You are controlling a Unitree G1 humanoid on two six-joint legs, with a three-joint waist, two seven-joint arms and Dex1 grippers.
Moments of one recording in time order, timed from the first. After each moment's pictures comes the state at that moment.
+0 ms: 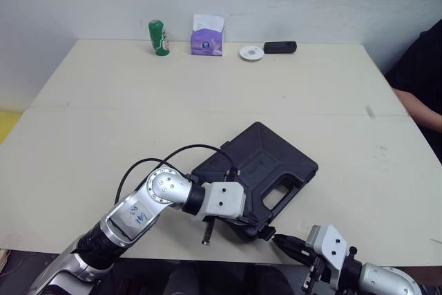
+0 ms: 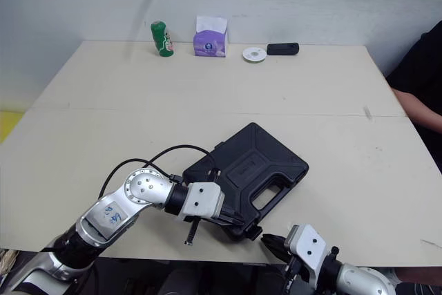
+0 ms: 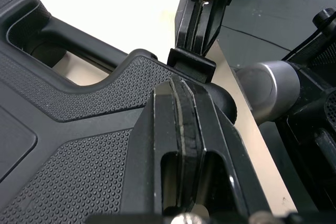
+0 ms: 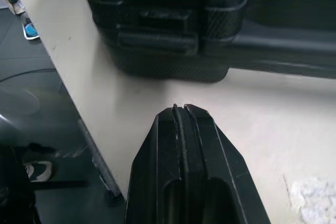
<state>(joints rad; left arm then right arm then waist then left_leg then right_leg) -0.42 0.60 -0.54 -0.46 -0.21 0.47 -1.00 0.60 -0.60 0.01 -0.64 0.24 0.18 0.76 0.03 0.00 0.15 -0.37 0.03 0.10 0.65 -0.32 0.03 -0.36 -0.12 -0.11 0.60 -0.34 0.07</state>
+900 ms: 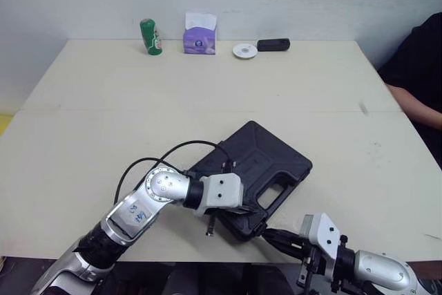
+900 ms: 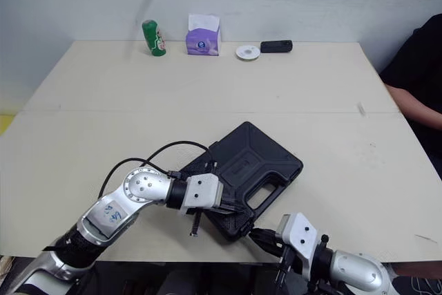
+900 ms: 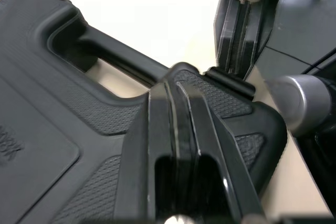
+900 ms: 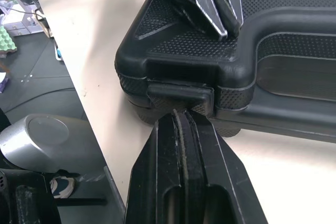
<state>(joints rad) -0.40 0.62 -0.49 -0.42 -0.21 0.42 -0.92 0.49 -0.65 0.04 -0.75 0.36 0.33 0.77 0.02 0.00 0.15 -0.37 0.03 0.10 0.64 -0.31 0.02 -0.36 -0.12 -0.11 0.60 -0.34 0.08</state>
